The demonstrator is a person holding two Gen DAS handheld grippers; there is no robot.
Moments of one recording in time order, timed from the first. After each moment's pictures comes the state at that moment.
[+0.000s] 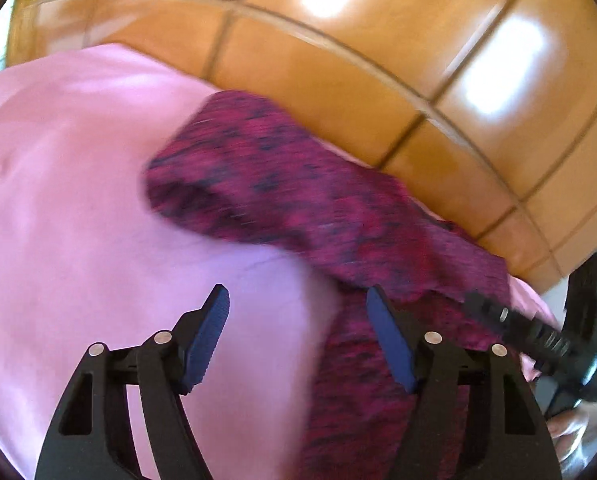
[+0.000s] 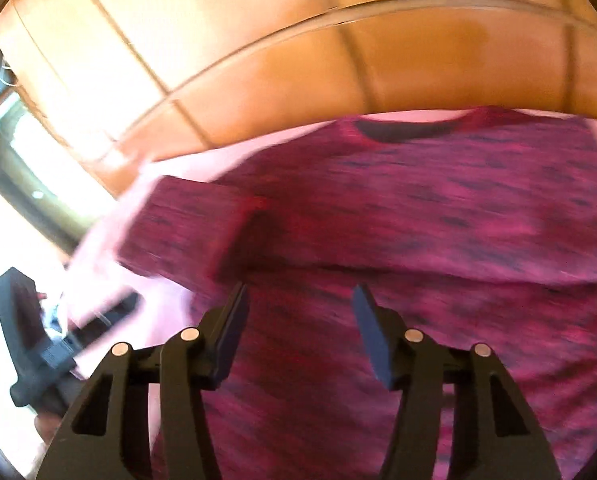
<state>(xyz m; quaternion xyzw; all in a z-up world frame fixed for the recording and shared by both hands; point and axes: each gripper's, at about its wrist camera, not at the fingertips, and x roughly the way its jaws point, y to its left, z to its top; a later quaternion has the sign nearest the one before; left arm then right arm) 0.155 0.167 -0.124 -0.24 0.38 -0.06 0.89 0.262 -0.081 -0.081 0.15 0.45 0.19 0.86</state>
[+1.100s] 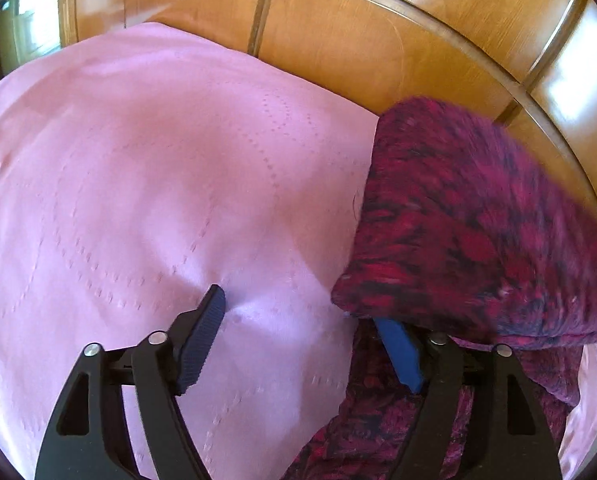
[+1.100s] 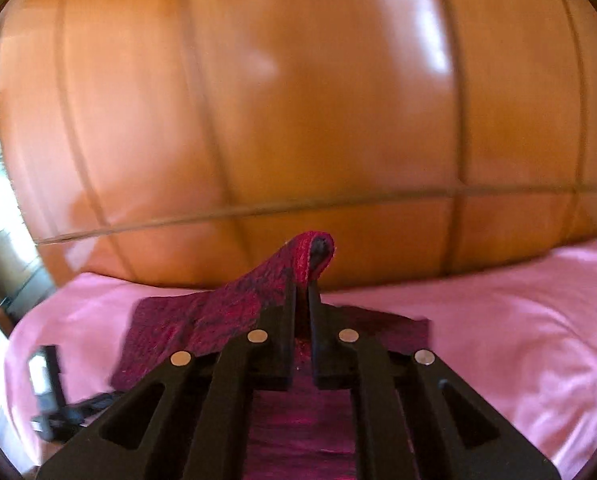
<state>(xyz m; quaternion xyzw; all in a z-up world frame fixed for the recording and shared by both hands) 0.230 0.126 -0.143 -0.21 0.44 0.08 0.87 0.256 -0.192 0.035 0.09 0.27 0.02 0.96</state>
